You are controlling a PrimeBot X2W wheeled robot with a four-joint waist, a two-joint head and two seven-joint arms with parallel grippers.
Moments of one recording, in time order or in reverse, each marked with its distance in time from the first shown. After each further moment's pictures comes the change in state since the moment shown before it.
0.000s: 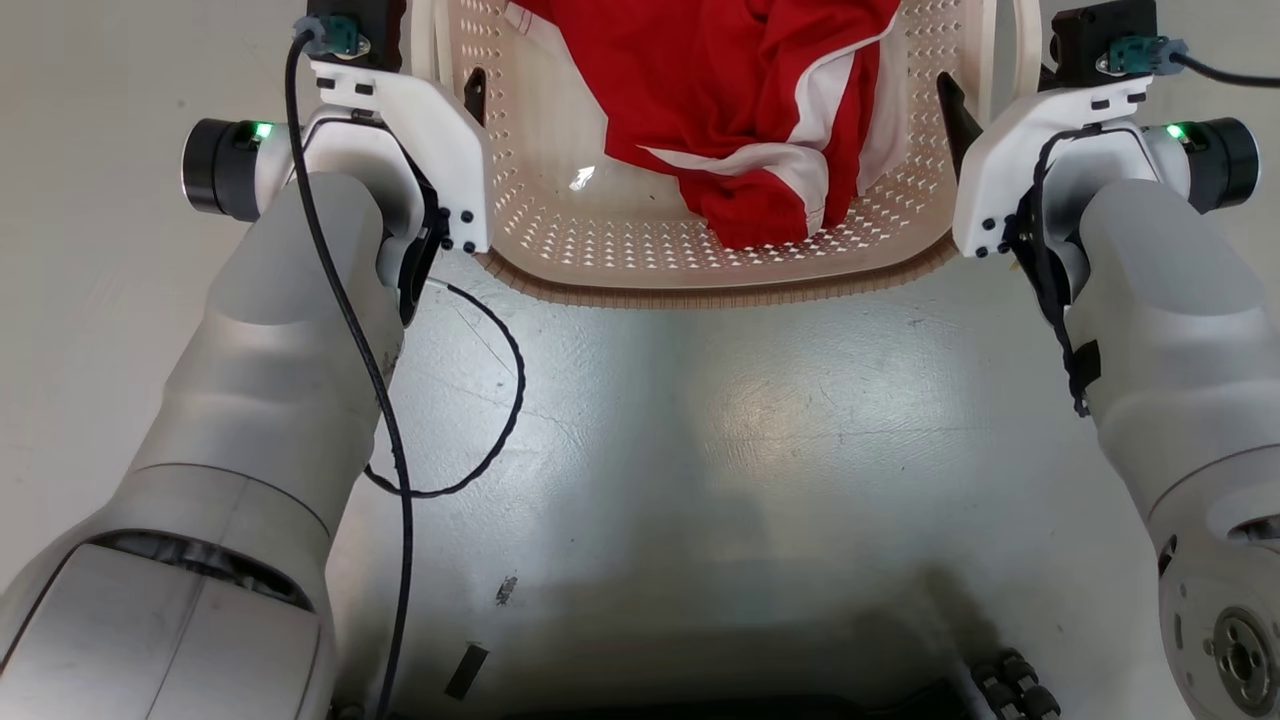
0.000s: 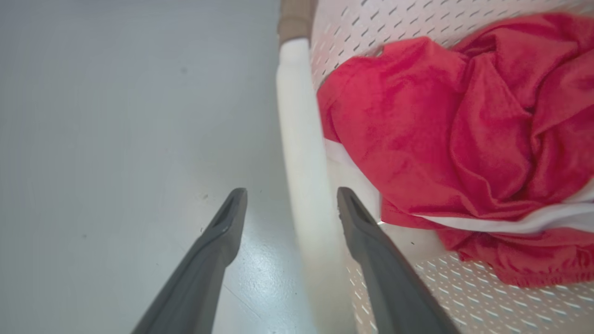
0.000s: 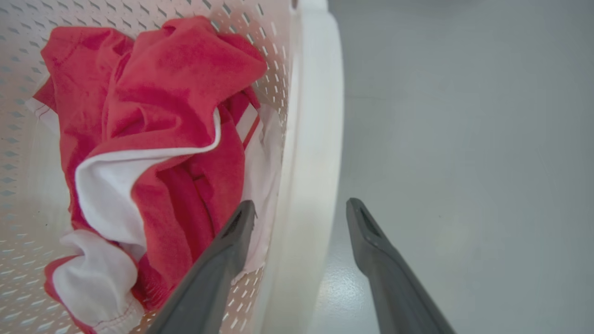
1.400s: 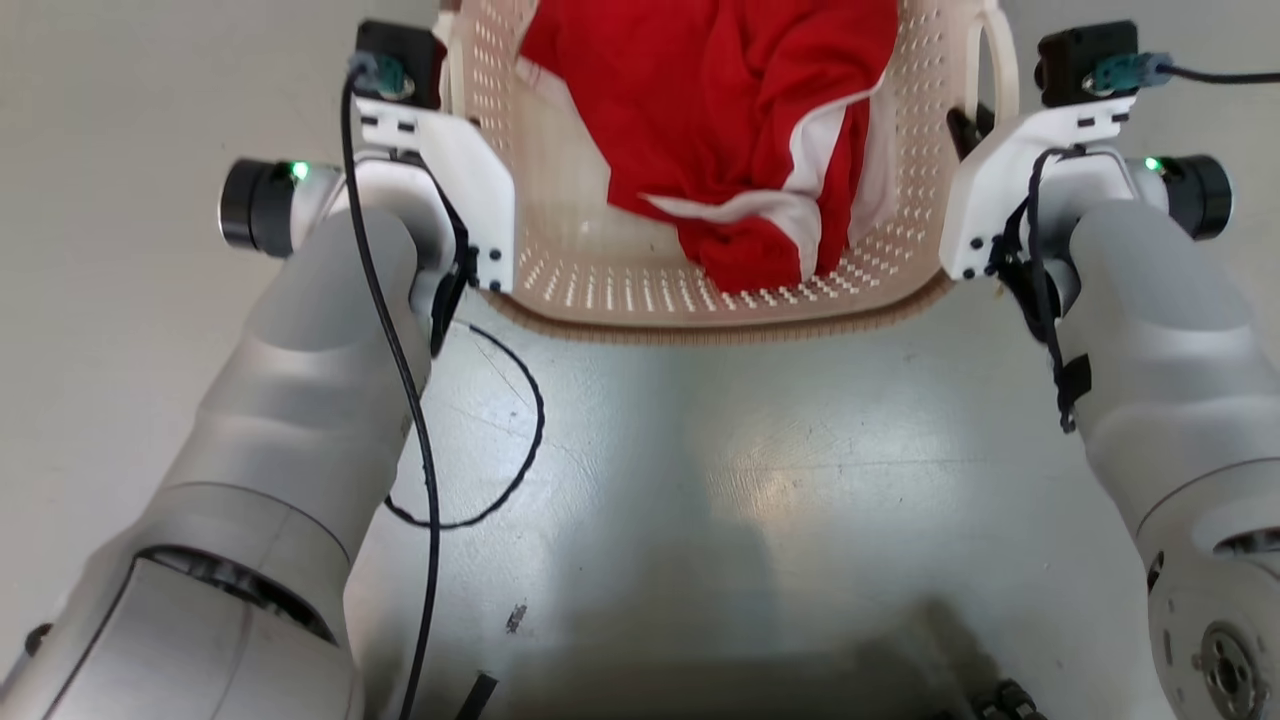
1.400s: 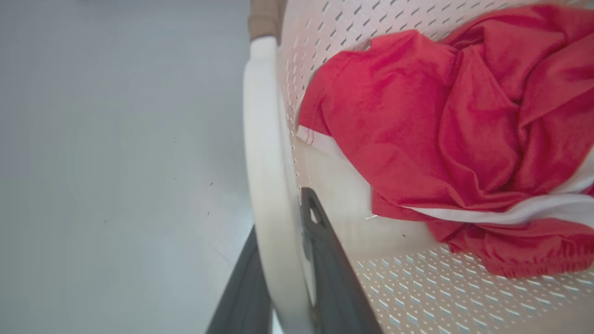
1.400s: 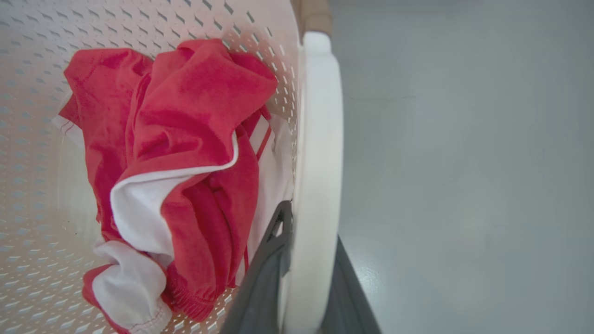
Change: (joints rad) left arm 0.028 -0.006 -0.184 -0.004 -0.154 0.034 0.053; right arm 0.020 0.009 0.013 0.005 0.075 0.008 0.085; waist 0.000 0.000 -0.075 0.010
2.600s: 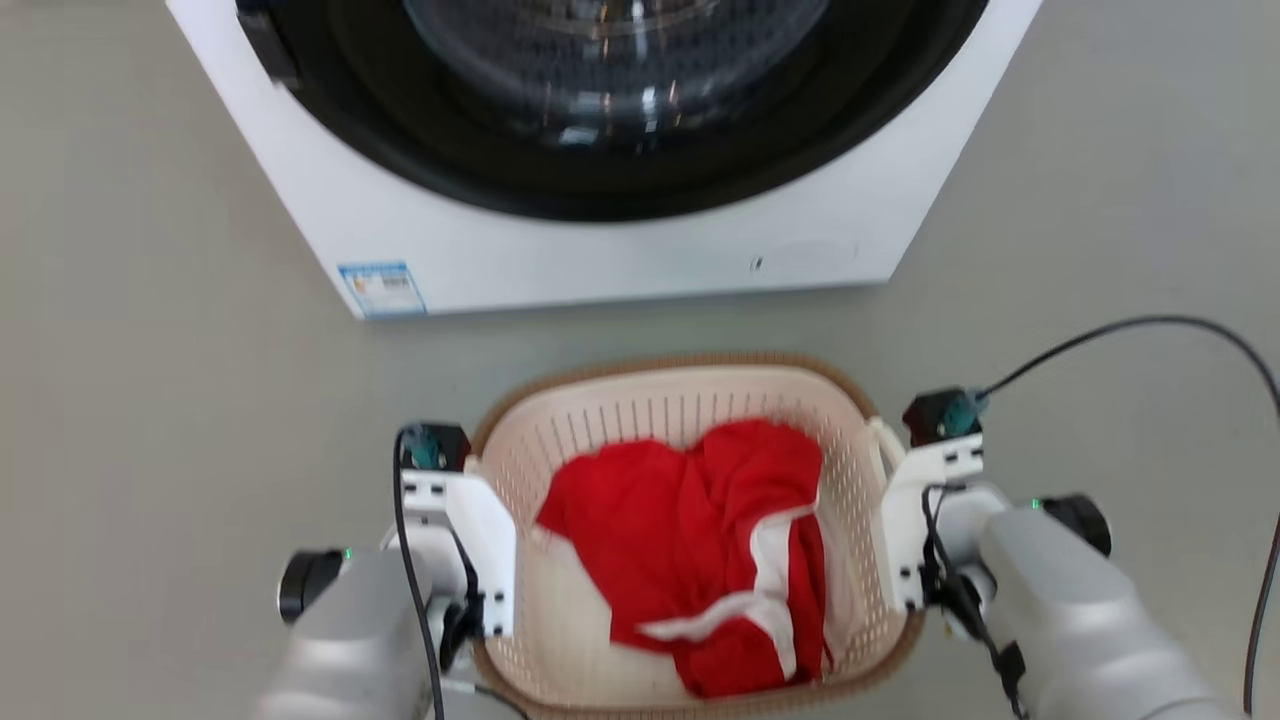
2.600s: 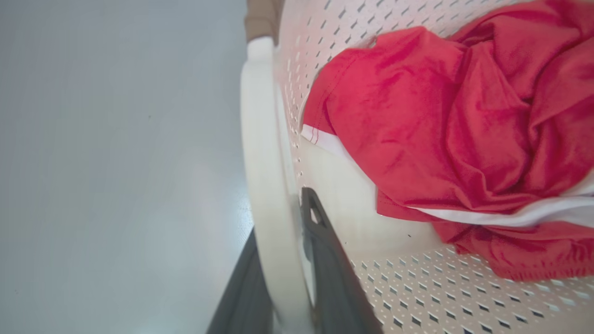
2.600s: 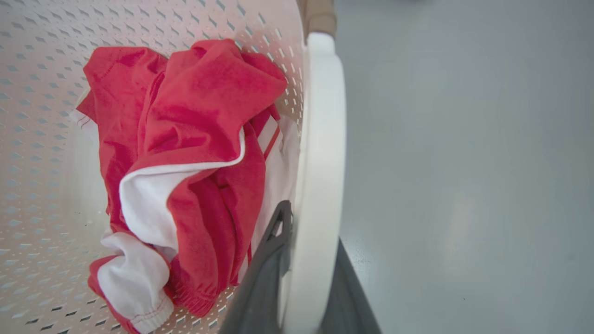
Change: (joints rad) left arm 0.455 0.015 -0.175 -0.010 -0.247 -0.018 0.207; right arm 0.422 -0.008 0.616 -0.070 0.550 -0.009 0.260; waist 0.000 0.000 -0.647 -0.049
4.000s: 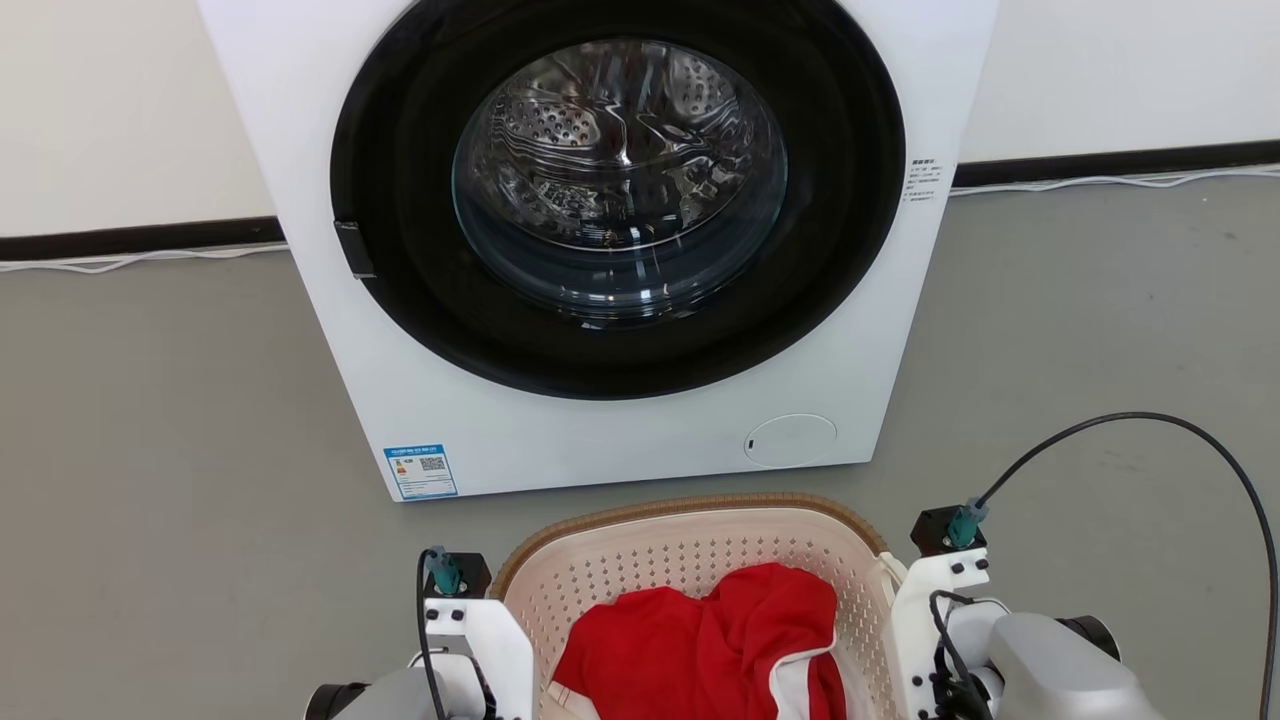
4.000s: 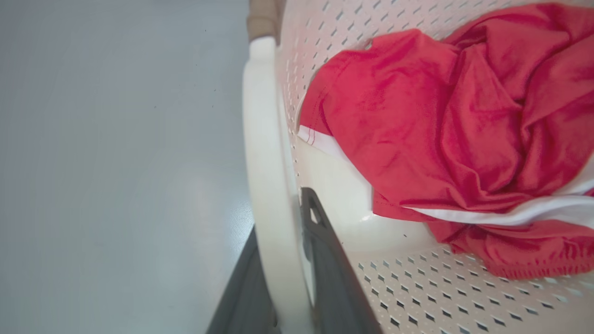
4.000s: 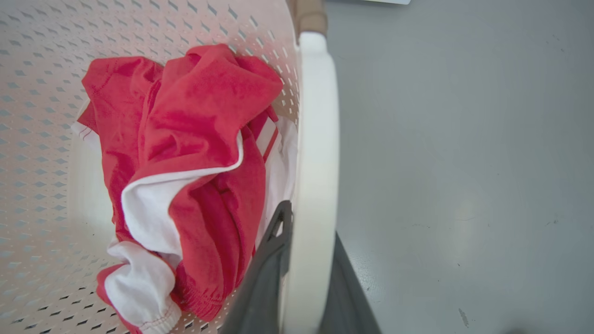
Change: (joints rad) left arm 0.180 0.007 -0.172 -0.055 -0.201 0.029 0.046; right arm 0.127 0.000 0.142 0.060 0.174 0.000 0.055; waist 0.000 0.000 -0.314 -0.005
